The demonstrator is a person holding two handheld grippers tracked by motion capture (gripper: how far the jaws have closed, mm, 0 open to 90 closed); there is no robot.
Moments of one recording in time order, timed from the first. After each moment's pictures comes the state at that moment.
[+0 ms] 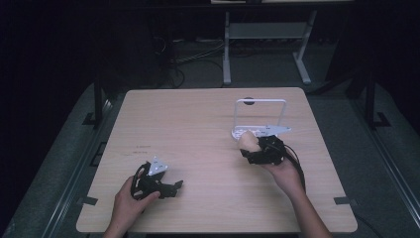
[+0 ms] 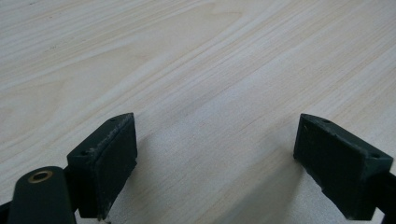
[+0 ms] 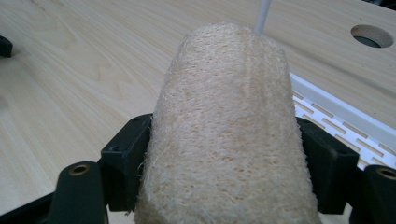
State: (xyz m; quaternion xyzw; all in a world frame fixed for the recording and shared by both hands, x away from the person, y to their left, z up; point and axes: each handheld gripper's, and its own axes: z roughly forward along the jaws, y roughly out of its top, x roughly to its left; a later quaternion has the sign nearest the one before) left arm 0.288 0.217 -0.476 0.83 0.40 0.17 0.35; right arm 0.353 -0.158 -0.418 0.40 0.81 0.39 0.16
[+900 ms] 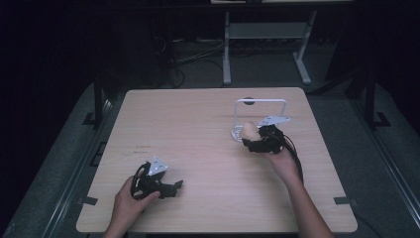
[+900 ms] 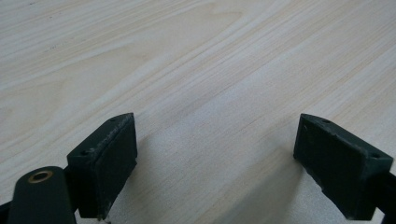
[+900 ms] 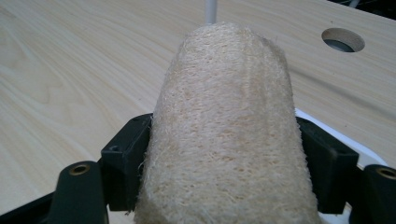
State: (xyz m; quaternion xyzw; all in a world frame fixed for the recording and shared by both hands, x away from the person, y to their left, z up) left arm 0.288 0.217 -0.476 0.83 0.40 0.17 0.35; right arm 0.390 -0.164 -0.426 0.42 0.80 0.39 0.17
